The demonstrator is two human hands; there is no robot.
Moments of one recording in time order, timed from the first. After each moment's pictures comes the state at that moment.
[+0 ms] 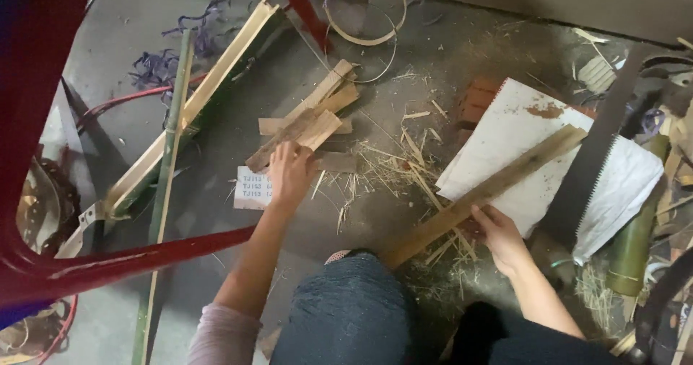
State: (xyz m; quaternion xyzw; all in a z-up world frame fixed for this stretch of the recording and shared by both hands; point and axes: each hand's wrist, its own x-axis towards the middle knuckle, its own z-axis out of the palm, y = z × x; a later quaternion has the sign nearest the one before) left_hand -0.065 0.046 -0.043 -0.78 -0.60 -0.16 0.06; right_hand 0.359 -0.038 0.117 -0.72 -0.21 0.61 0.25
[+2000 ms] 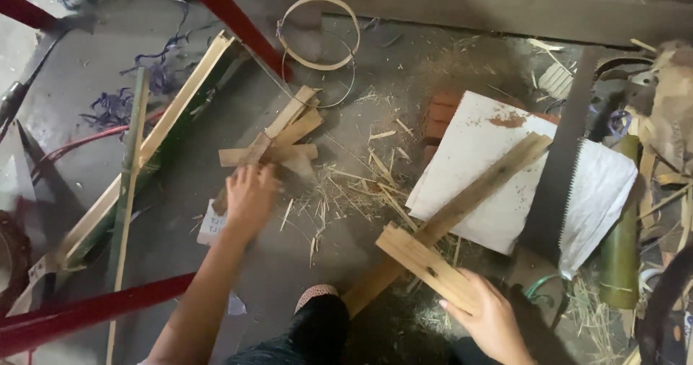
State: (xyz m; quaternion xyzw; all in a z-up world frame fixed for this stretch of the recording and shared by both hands) left_hand -0.056 0.070 0.007 -0.76 -0.63 0.16 -0.07; right_hand 0.414 -0.147 0.042 -0.76 -0.50 0.41 0.02
